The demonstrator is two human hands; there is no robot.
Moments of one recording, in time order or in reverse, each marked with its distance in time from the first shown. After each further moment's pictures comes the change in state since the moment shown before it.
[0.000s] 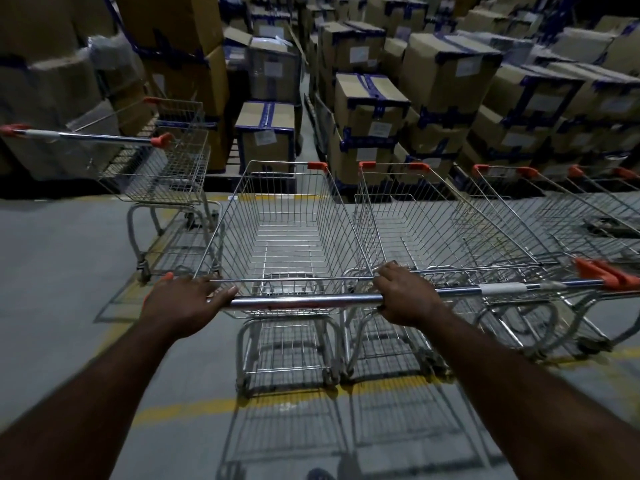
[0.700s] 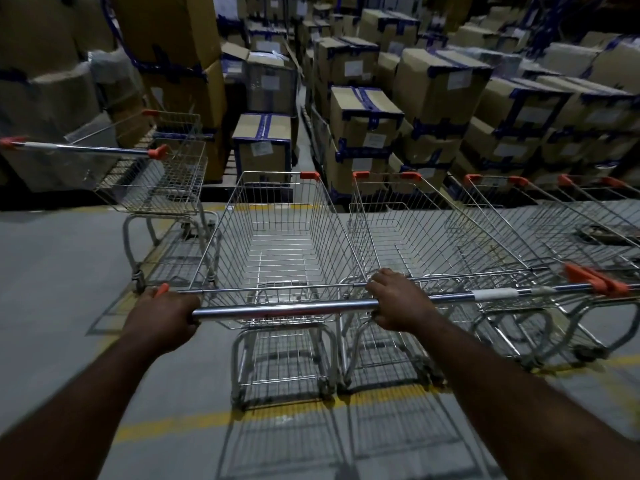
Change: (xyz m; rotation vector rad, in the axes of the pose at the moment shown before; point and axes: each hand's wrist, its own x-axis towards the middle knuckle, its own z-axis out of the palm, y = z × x) left_hand -0.003 -0.024 0.015 0.108 -0.012 -0.013; right_hand 0.003 0.002 -0.008 0.078 -0.001 0.019
